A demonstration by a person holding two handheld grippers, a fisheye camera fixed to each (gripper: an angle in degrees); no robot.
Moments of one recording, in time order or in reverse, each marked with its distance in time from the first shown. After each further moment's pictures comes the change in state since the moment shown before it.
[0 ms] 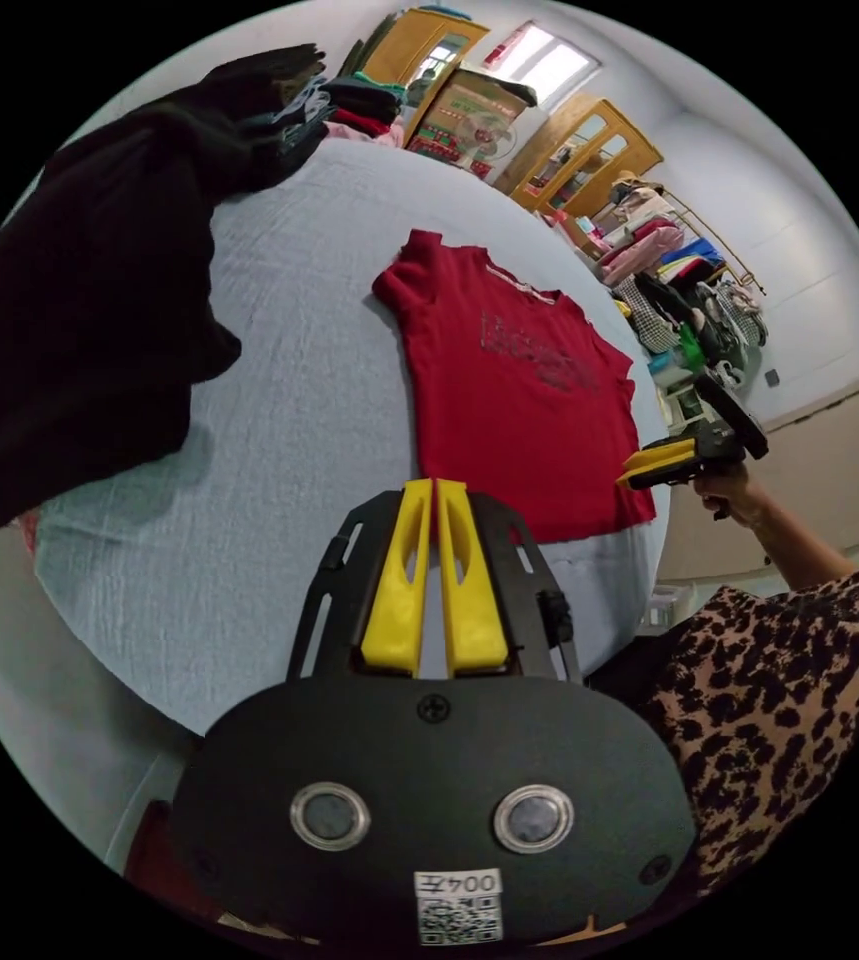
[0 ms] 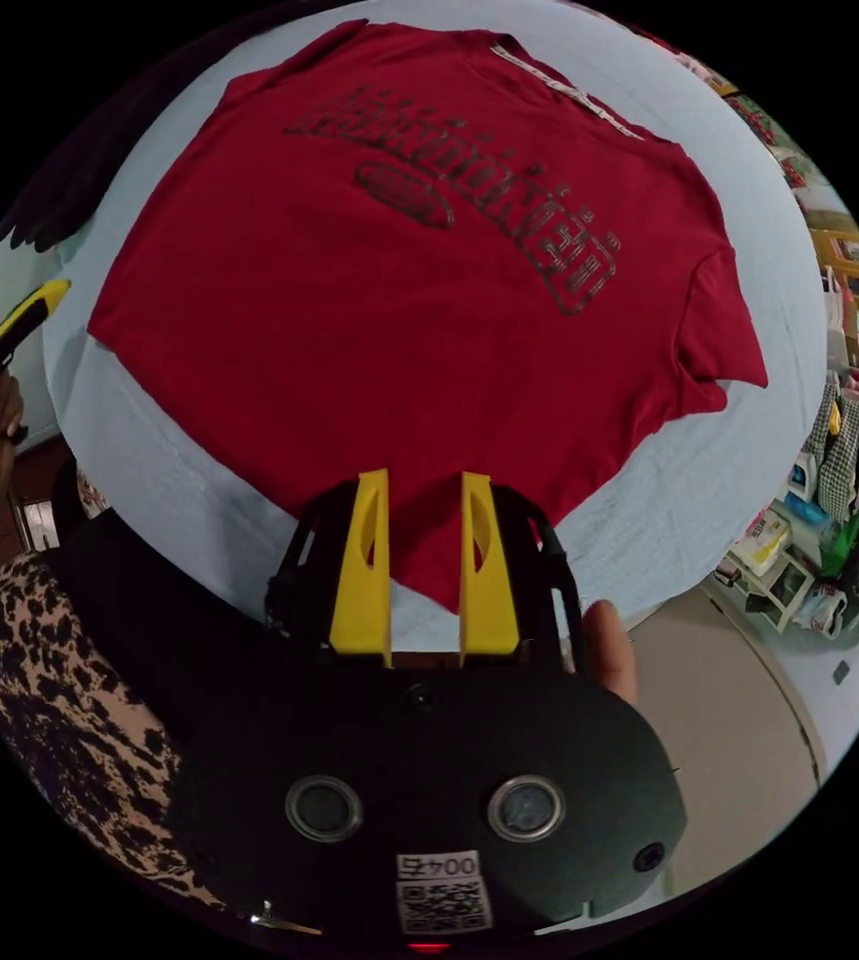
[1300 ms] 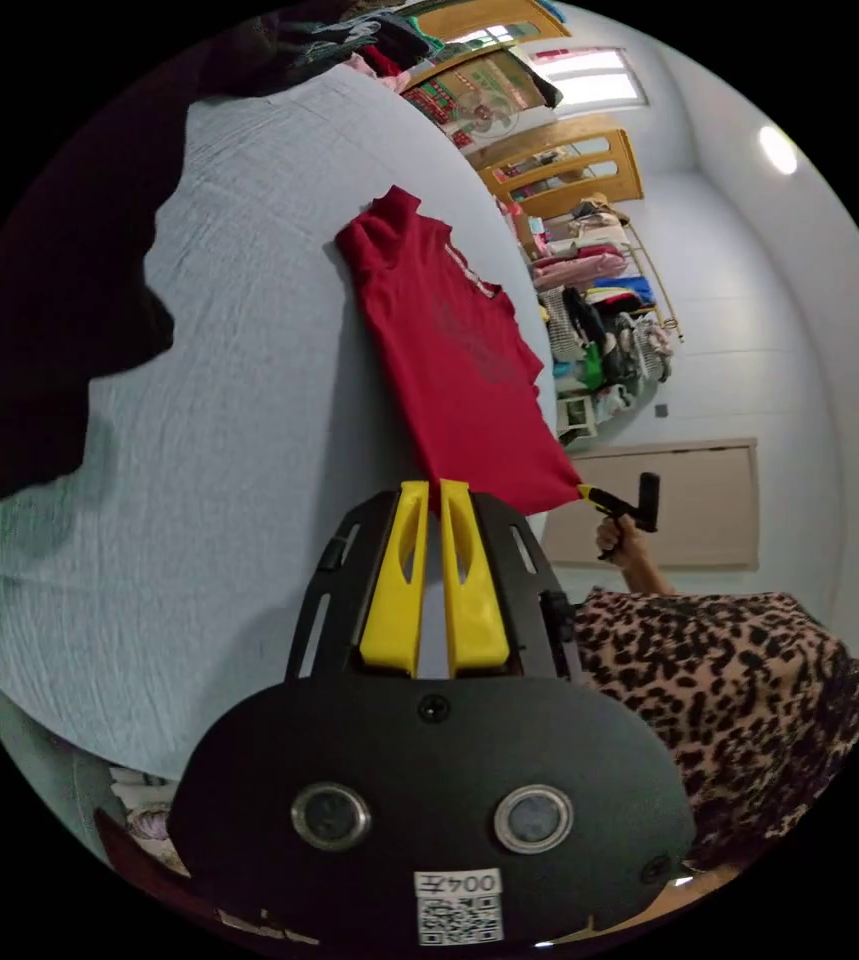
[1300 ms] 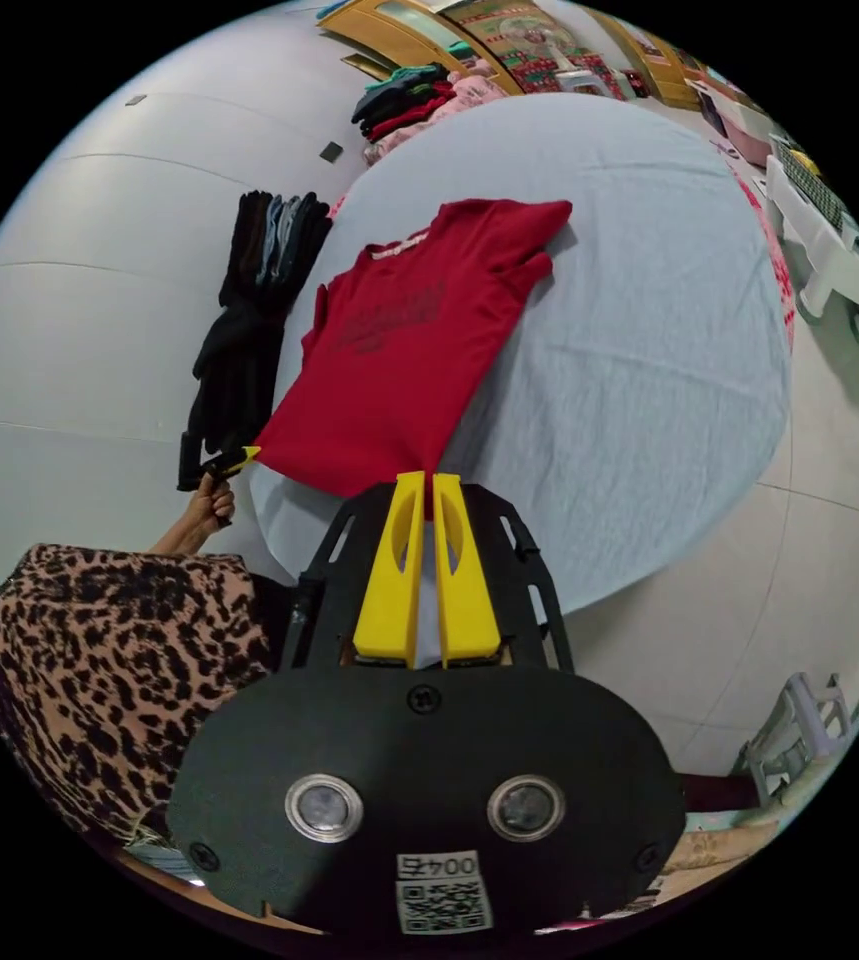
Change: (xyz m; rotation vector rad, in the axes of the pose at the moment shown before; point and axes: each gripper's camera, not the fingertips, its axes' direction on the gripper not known) left arm -0.205 -0.052 0.025 -0.144 0.430 -0.131; right arm 0.360 0.298 0.234 0.581 -0.719 0.313
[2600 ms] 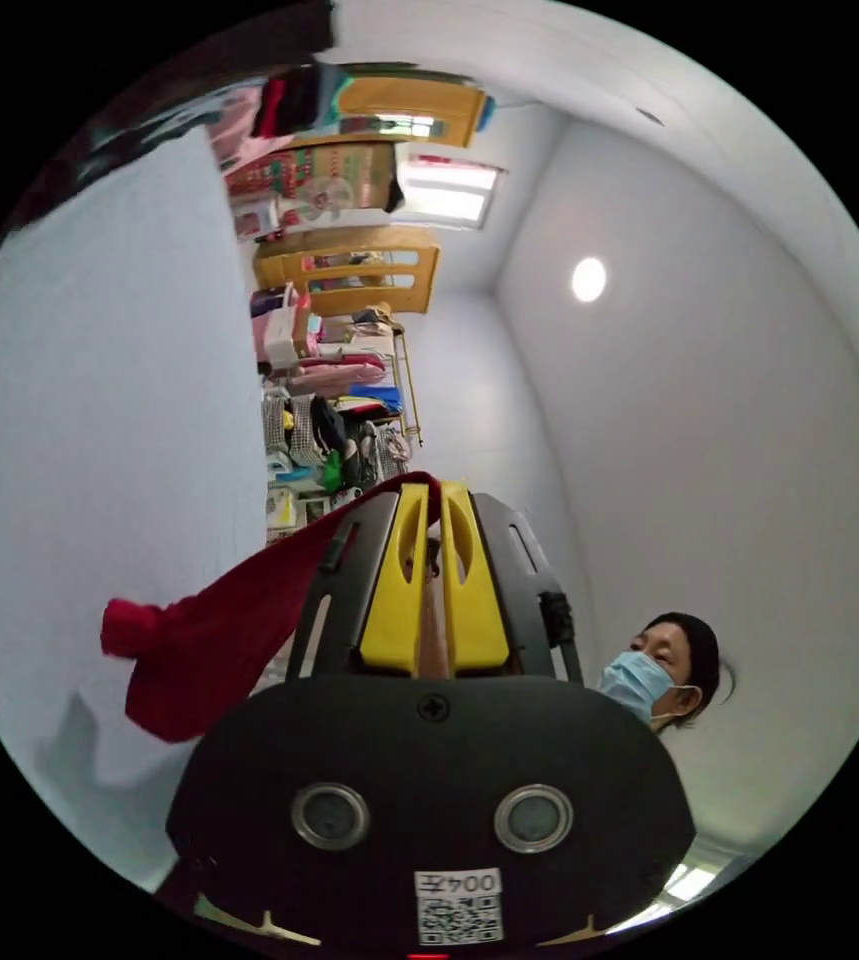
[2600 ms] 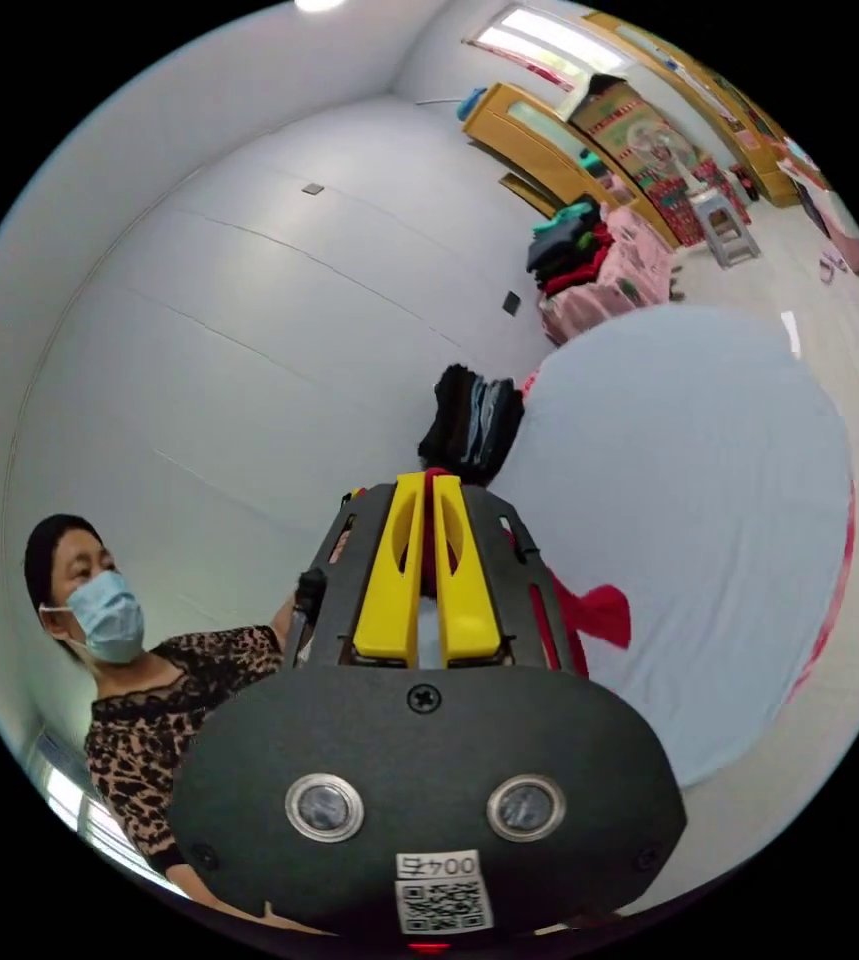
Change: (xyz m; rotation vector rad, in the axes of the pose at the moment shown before) left arm -0.173 -0.083 -0.094 0.268 0.815 0.030; right arm 0.157 -0.155 -0.301 0.353 -0.440 -0.248
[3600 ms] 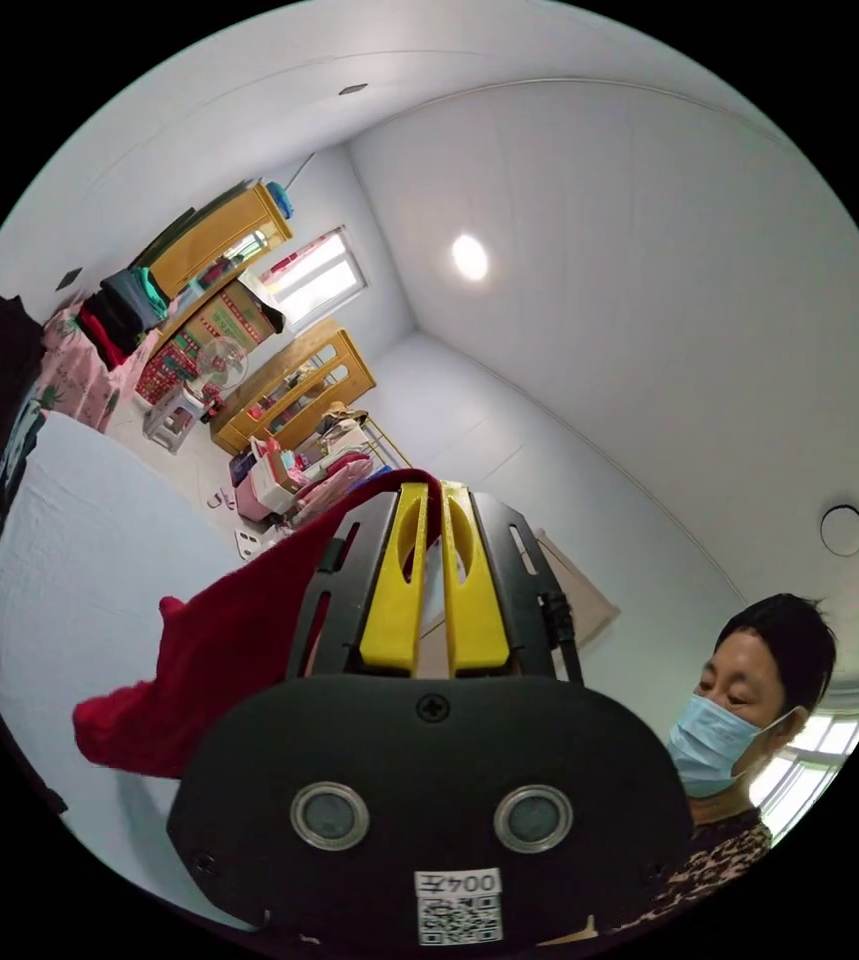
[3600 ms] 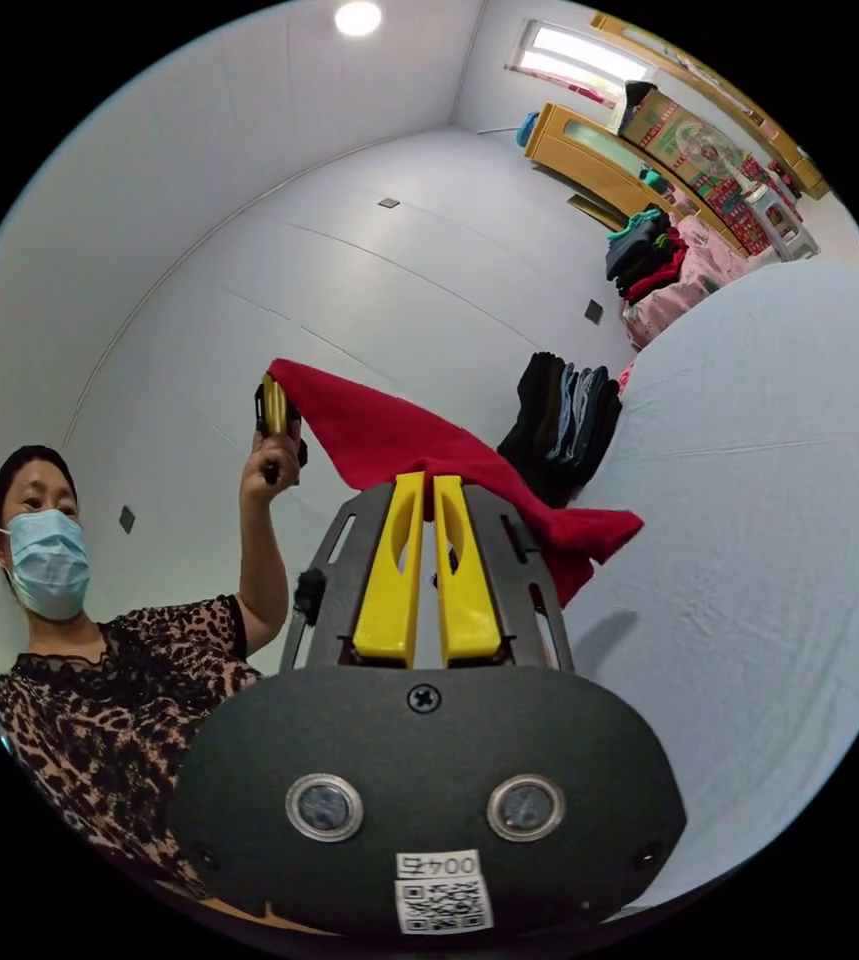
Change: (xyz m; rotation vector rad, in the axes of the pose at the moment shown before) left arm 0.116 0.136 0.058 0.171 -0.196 0.536; right arm 0.043 0.141 0.132 0.140 -0.255 -0.069
